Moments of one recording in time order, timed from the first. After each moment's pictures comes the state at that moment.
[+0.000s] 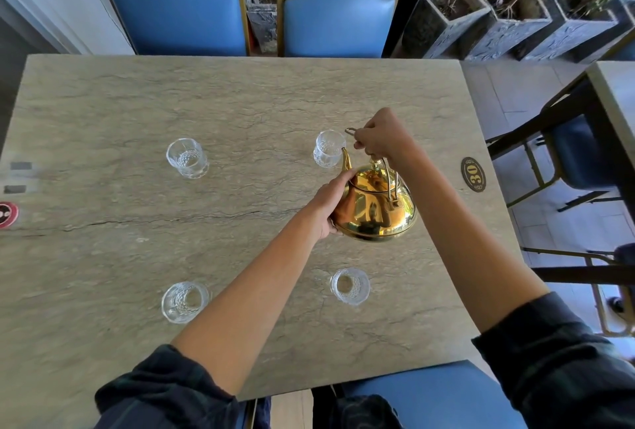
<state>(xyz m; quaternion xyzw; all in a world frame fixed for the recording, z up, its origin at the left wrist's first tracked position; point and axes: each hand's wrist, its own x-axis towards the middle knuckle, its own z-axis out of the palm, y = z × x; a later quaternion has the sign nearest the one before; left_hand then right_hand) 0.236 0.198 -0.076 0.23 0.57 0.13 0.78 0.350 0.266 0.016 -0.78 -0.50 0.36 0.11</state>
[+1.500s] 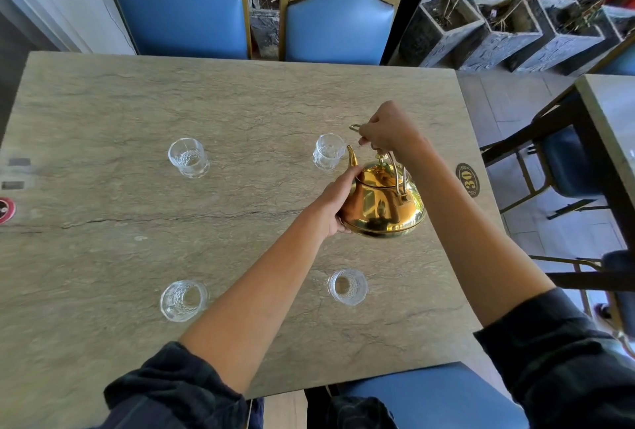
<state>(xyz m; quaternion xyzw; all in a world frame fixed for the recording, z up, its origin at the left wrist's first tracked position) 0.246 0.201 -0.067 0.21 0.55 0.14 0.80 0.353 0.273 0.036 -0.77 -0.55 0.31 0.07</state>
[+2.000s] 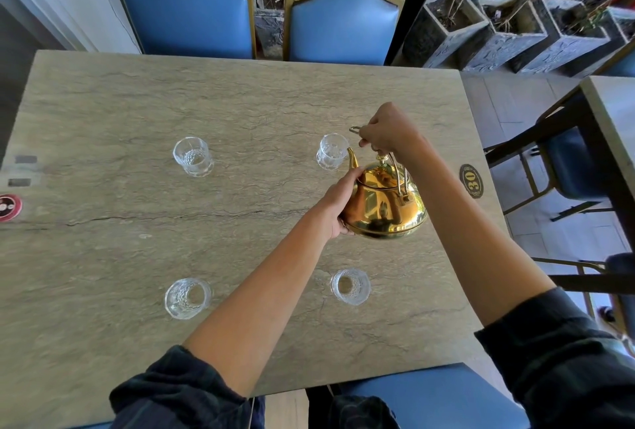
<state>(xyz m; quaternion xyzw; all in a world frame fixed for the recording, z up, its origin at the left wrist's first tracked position) 0.242 0.197 -0.069 0.20 0.55 0.14 0.80 0.346 0.275 0.034 -0.77 -0.55 0.31 0.05</state>
